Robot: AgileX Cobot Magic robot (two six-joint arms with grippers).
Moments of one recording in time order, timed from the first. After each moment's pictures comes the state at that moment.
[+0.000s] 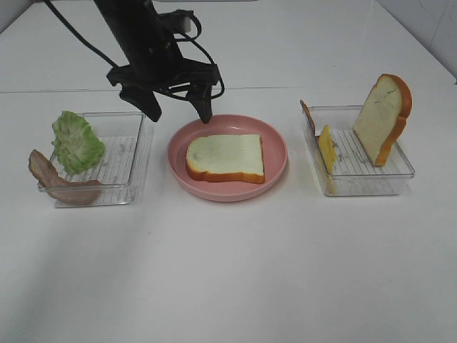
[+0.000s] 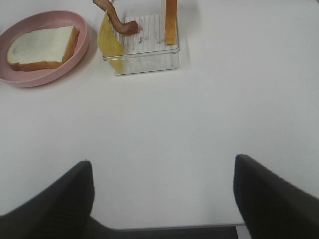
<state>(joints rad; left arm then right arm) -0.43 2.28 -2.03 -0.22 1.13 -0.09 0.05 0.00 -0.46 0.00 1.11 0.09</state>
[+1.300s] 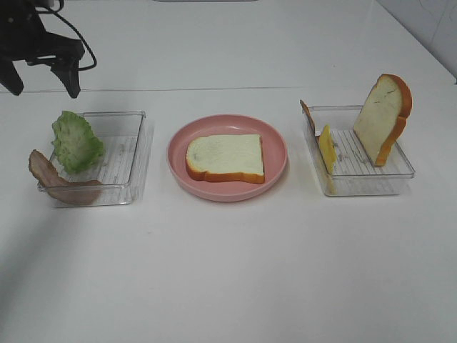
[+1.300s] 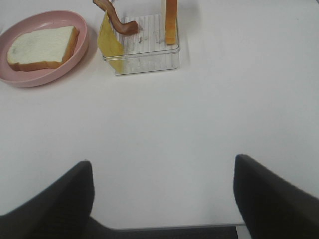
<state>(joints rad) -0.08 2.22 -2.02 -0.03 1.22 -0.03 0.05 0.00 -0.46 0.00 1.11 0.09</state>
